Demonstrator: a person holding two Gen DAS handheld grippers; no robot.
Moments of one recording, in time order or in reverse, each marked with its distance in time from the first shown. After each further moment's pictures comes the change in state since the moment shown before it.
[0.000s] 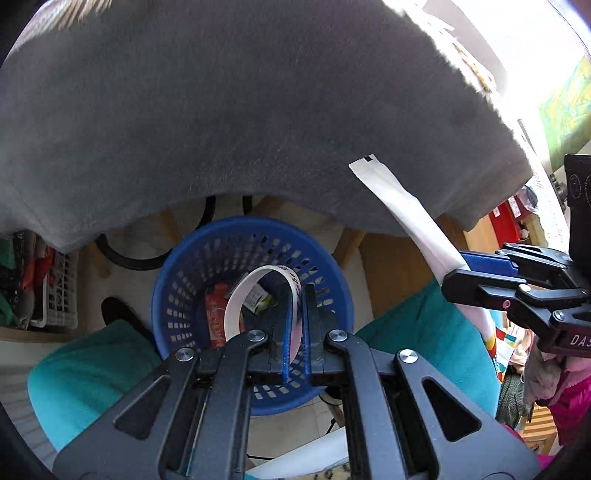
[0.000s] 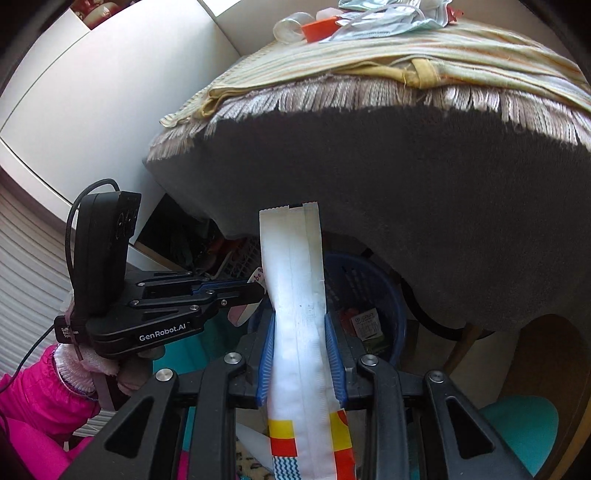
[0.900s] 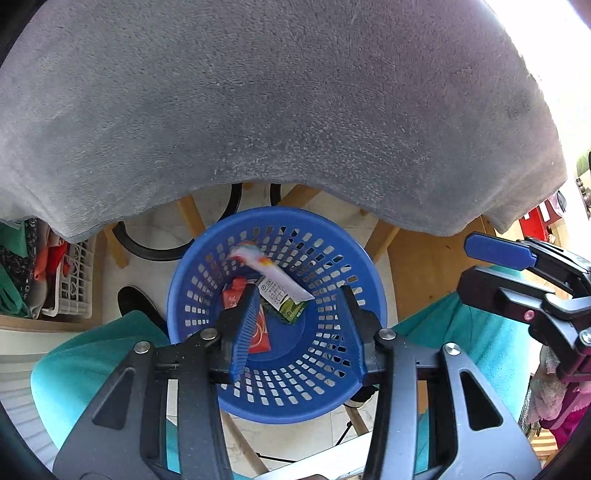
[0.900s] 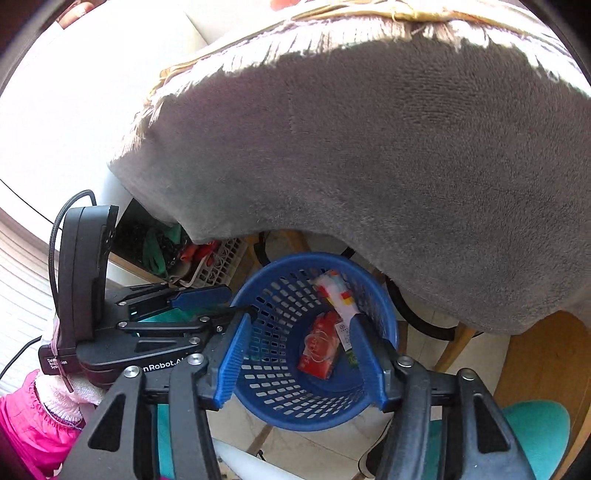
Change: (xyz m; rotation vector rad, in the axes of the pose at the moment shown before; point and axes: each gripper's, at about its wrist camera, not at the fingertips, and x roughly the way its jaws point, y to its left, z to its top) left arm 0.020 0.011 0.003 -0.036 0.022 0.095; right arm 0.026 -0.010 0.010 0.045 -0.020 -0.072
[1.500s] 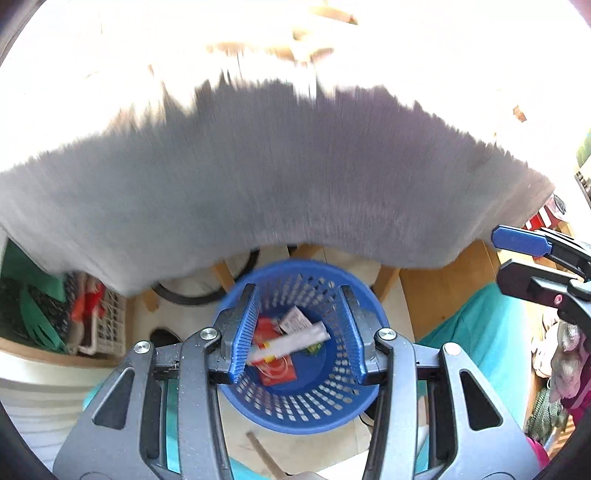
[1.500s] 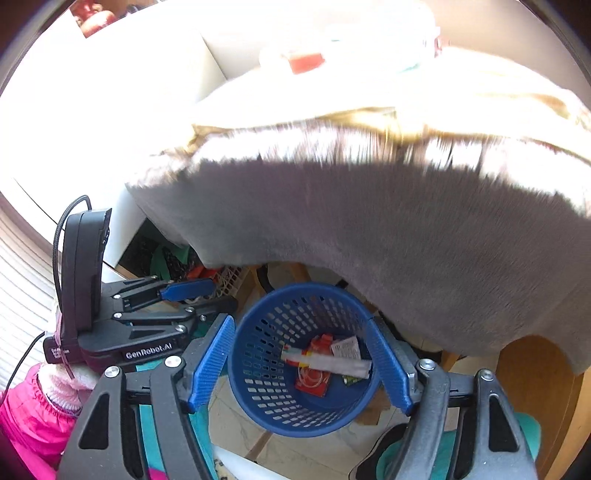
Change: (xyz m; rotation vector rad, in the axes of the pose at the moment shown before) left arm -0.068 -0.013 0.016 0.084 -0.183 0.084; right arm -0.065 0.005 0.011 -0.061 -0.131 -0.004
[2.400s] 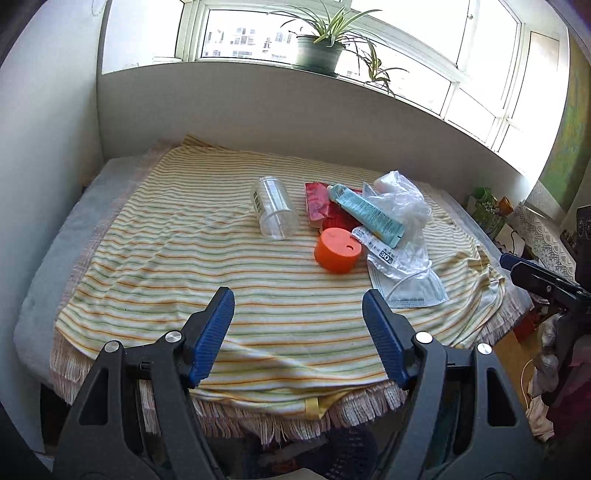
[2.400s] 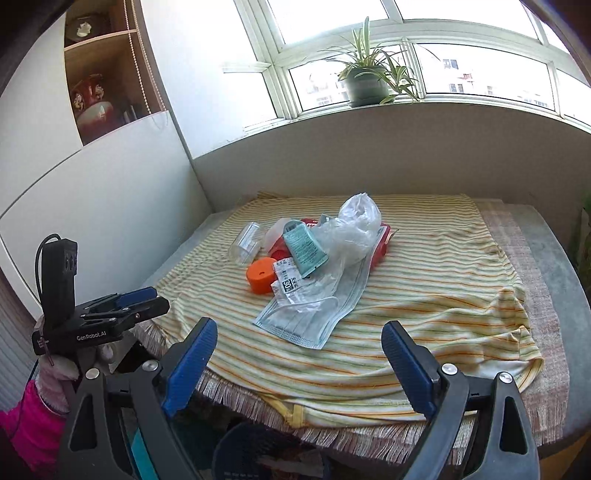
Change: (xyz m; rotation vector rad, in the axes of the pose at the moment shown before) left arm -0.067 0.030 0.167 -0.005 -0.292 -0.054; right arm -0.086 -0.046 0.134 0.026 -0.339 -0.063
